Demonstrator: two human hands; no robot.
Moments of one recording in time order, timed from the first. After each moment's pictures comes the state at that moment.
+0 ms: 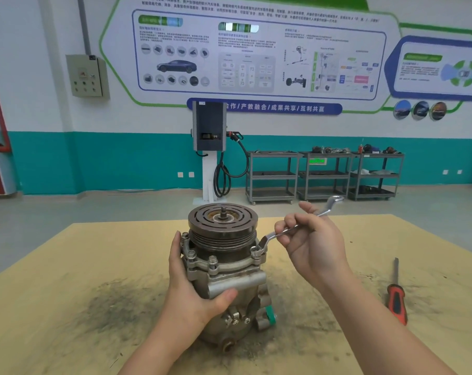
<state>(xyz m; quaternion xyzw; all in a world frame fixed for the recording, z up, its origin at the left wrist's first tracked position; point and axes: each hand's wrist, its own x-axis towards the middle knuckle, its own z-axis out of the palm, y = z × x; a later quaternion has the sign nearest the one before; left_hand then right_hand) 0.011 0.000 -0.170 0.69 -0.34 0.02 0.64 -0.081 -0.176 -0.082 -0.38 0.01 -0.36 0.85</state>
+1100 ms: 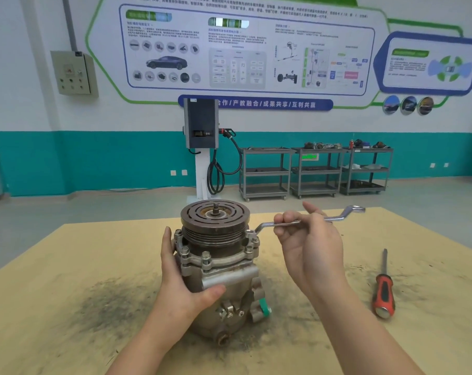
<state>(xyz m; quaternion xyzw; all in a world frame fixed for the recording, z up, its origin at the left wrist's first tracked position) 0.012 0.006 -0.168 0.67 -0.35 -0.01 0.65 -0.096 -0.157 -0.084 -0.34 0.00 -0.44 0.83</state>
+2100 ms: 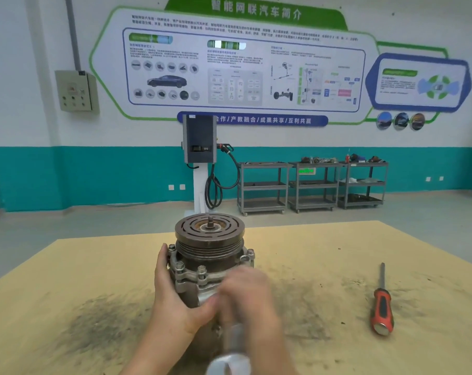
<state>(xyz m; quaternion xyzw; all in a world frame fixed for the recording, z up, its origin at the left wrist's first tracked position) 0.008 -0.009 -0.170 0.66 -0.32 0.02 0.68 -0.088 -0.095 -0.143 -0.72 -0.11 -0.67 0.15</state>
